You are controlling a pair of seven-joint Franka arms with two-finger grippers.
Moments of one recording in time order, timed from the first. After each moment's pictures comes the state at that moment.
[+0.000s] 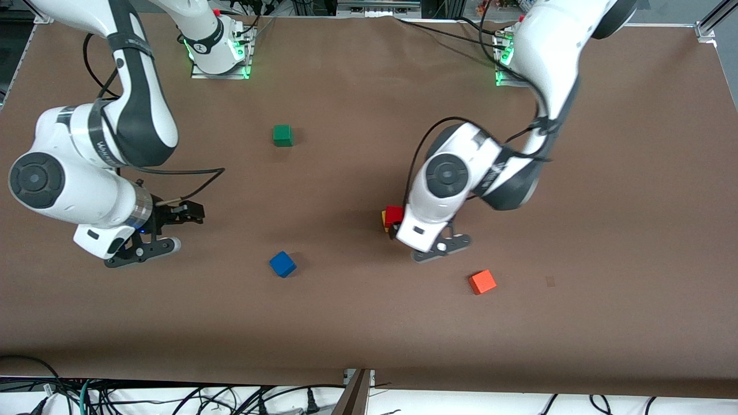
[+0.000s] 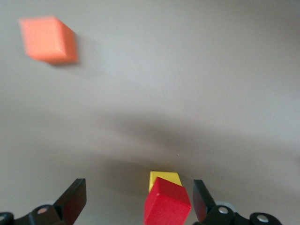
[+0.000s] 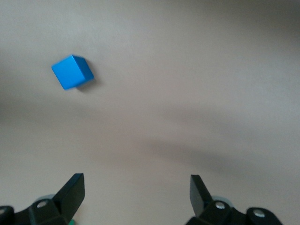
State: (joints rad) left arm -0.34 0.76 -0.27 -1.11 0.16 1.86 -0.96; right arm 0.31 0.48 -0.16 -1.40 0.09 1.82 -0.12
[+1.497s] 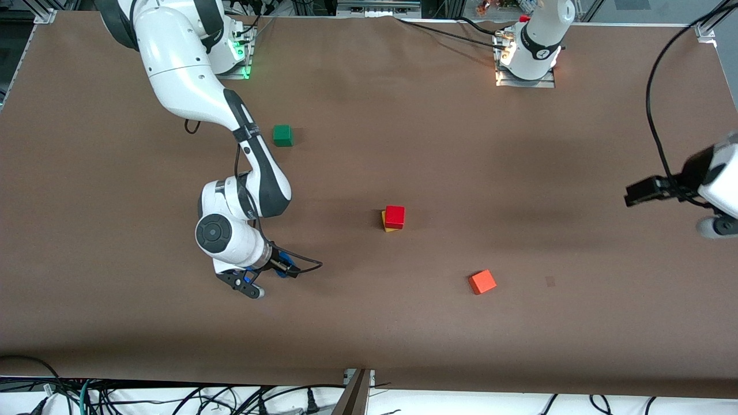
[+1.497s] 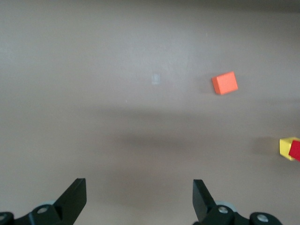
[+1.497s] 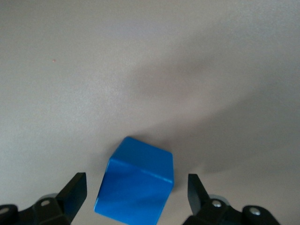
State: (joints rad) left arm 0.13 0.33 -0.22 -1.21 0.09 1.45 -0.19; right arm 0.46 0.94 -0.14 -1.24 0.25 2.22 0.72
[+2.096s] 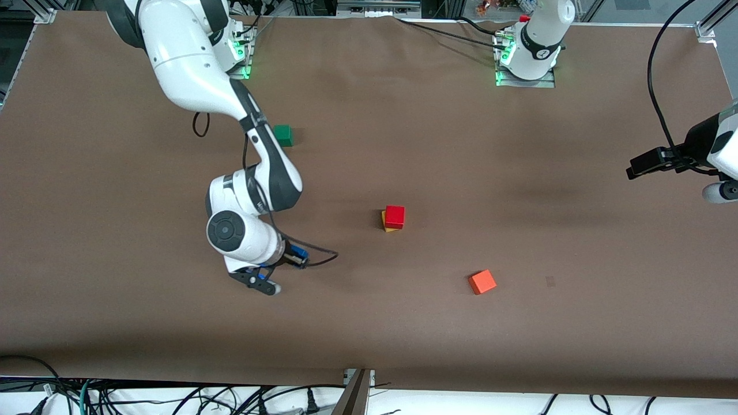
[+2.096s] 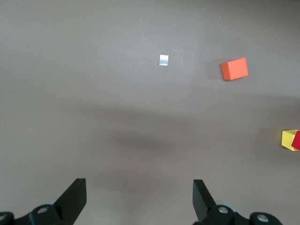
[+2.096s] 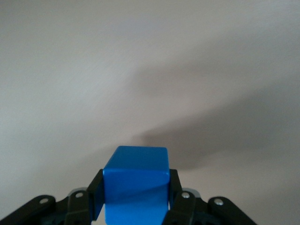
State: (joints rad) left arm 0.15 0.17 -0.13 -1.46 -0.01 1.54 -0.17; right arm 0.52 0.92 -0.13 -1.10 0.25 1.99 0.66
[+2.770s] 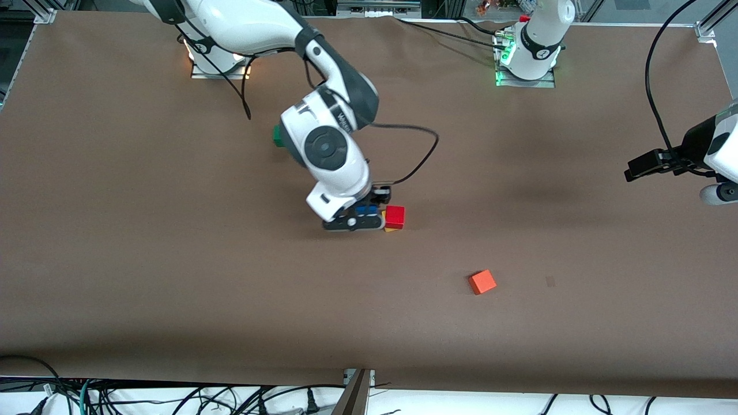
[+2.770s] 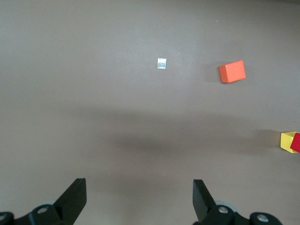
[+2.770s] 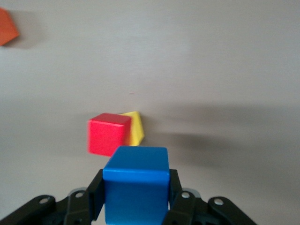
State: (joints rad) left arm 0.15 0.17 -0.14 -1.46 0.00 1.55 -0.17; right arm 0.76 0.85 -0.10 -1.01 0.24 1.92 0.59
